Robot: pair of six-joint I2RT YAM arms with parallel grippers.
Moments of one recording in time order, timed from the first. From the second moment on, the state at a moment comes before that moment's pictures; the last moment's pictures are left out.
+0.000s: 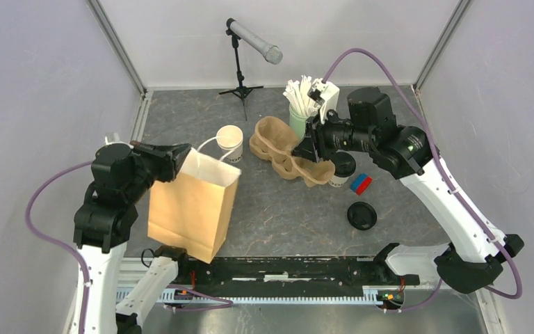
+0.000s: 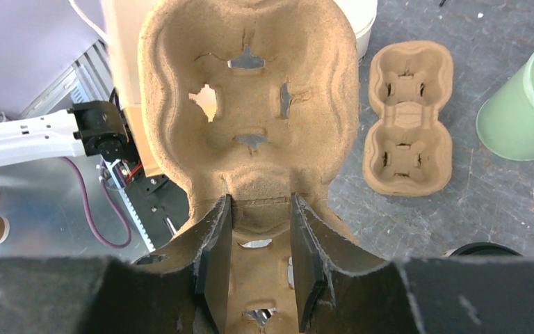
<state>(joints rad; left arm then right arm) -0.16 0.72 1.28 -0.95 0.01 -1.38 0.67 1.25 1.60 -0.83 -0.37 0.14</state>
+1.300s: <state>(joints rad) -0.18 0.53 0.99 -0.65 0.34 -1.51 0.68 1.23 1.65 -0.60 -0.36 0.31</state>
